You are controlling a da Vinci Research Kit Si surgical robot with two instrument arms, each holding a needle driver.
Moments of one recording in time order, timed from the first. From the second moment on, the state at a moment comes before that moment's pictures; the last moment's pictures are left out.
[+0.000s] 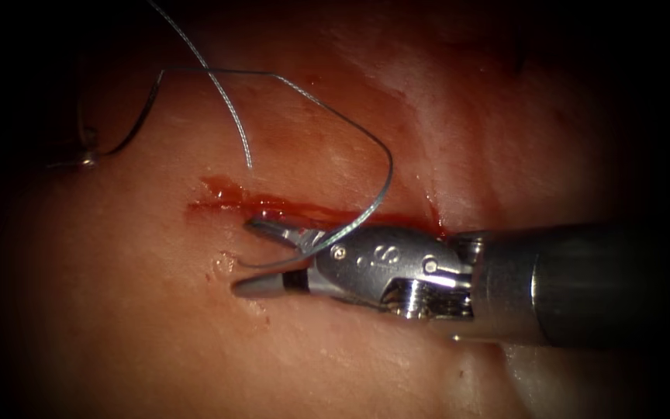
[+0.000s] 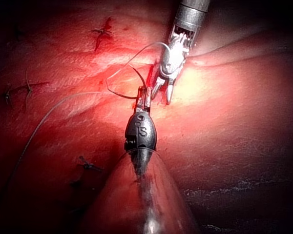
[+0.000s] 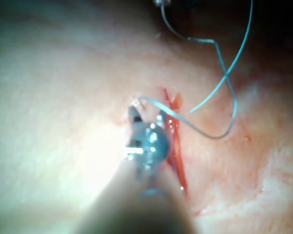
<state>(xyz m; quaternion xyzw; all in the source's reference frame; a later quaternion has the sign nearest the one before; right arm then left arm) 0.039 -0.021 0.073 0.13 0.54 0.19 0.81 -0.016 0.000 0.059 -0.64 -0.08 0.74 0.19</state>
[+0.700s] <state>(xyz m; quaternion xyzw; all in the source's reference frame) 0.034 -0.023 0.067 0.17 0.55 0.17 0.80 -0.017 0.000 0.059 -0.64 -0.09 0.74 0.18</state>
